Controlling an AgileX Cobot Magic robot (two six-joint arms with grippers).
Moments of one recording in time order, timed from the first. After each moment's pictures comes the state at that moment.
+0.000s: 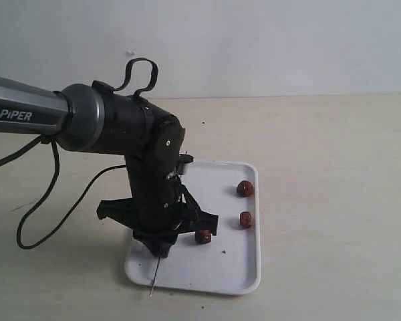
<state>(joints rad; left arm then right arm) -0.77 2.12 -1.37 -0.01 0.91 -0.55 0.06 0.01 0.00 -0.26 0.22 0.61</state>
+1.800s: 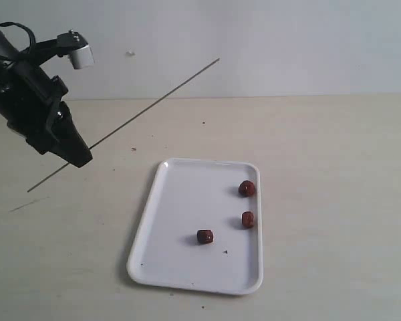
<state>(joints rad) -0.26 1.73 -1.37 -0.46 1.22 0.99 0.06 0.00 -0.08 -0.26 -0.36 0.94</state>
